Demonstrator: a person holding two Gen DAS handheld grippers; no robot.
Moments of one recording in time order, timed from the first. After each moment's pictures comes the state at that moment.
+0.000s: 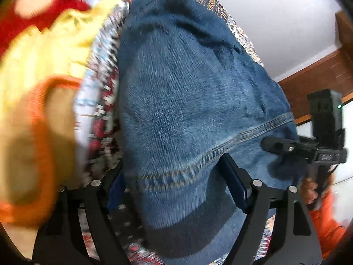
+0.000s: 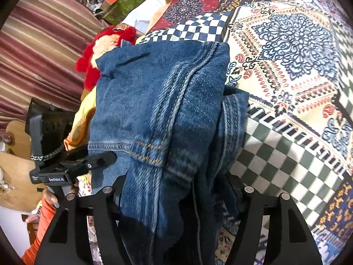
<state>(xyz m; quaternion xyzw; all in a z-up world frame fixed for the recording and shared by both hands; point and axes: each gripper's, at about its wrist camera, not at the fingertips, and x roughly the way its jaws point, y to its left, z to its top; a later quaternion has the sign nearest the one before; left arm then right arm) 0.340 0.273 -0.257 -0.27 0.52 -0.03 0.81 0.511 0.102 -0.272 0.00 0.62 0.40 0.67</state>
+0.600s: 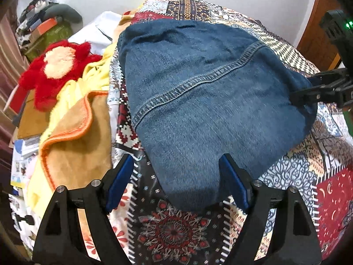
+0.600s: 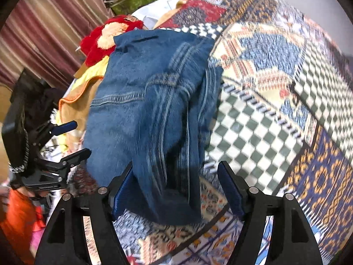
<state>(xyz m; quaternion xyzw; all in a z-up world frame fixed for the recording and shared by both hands) 0.271 0.196 -0.225 -0.02 0.51 0.05 0.86 0.456 0.044 -0.238 -0.10 0.58 0.39 0.71</state>
